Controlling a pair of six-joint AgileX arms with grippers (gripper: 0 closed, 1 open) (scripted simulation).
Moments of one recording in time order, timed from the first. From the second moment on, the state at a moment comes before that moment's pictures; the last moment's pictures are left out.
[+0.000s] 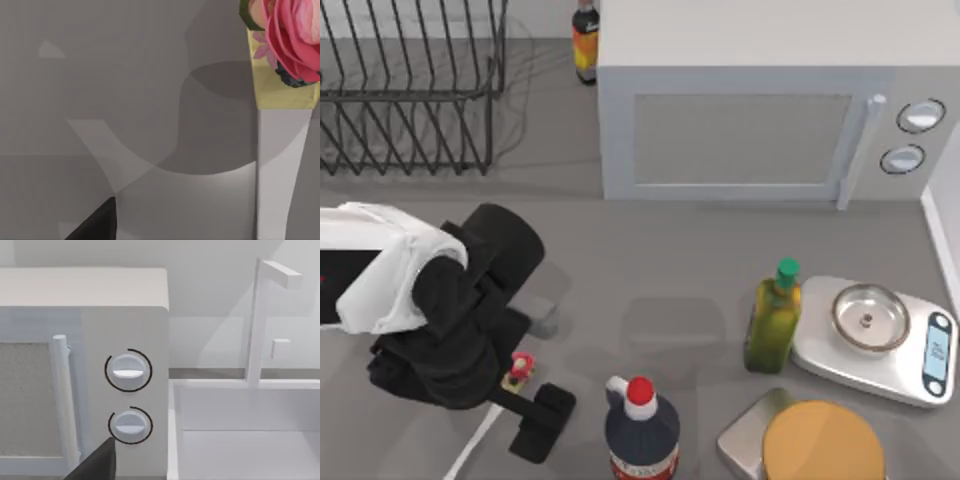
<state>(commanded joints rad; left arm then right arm) -0.55 1.72 0.74 -0.59 0.00 -0.08 0.00 0.00 0.00 0.00 0.00 0.00</state>
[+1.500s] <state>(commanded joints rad) -0.55 1.65 0.77 -0.65 0.00 -0.09 0.00 0.00 0.00 0.00 0.00 0.00</state>
